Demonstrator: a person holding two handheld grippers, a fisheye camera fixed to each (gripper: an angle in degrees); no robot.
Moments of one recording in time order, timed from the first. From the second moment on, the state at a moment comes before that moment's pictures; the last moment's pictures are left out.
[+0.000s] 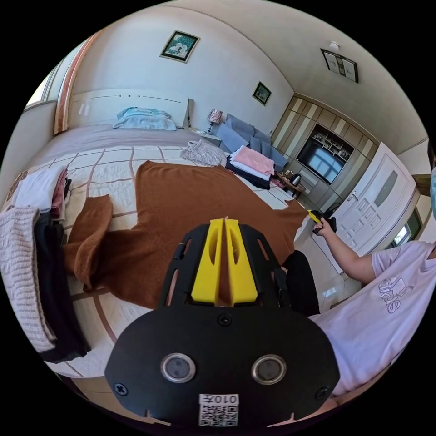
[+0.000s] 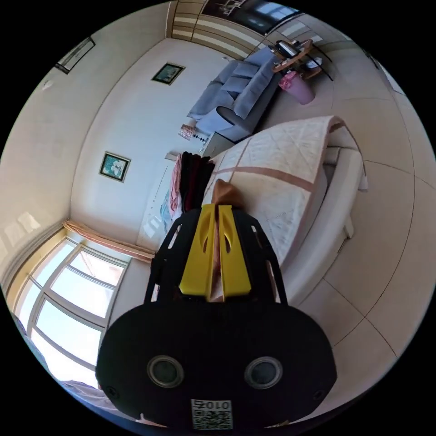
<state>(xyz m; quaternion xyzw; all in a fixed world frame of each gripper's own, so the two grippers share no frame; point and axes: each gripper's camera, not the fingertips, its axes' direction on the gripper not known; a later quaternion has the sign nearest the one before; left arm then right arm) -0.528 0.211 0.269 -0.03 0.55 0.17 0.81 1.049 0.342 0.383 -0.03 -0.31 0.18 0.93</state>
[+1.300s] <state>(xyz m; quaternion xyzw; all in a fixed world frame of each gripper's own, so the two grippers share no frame) -0.447 0.258 0.319 -0.16 0.44 0.24 0.85 0.744 0.527 0.235 -0.14 -0.24 -0.33 0.90</state>
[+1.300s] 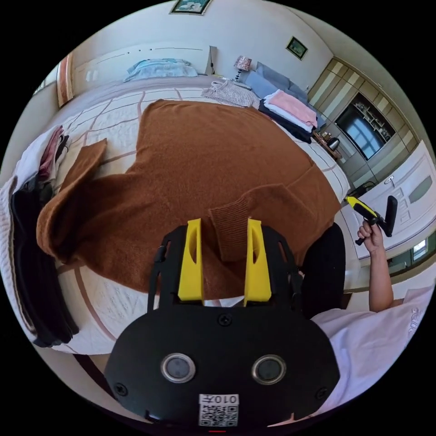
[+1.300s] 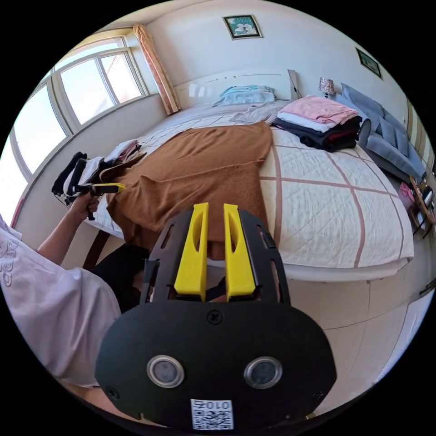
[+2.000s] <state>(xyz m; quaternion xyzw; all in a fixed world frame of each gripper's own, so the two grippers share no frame) -0.488 0.177 0.402 -0.20 0.56 0.15 0.79 0.804 0.504 0.304 -0.20 -0.24 -0.22 0.92</state>
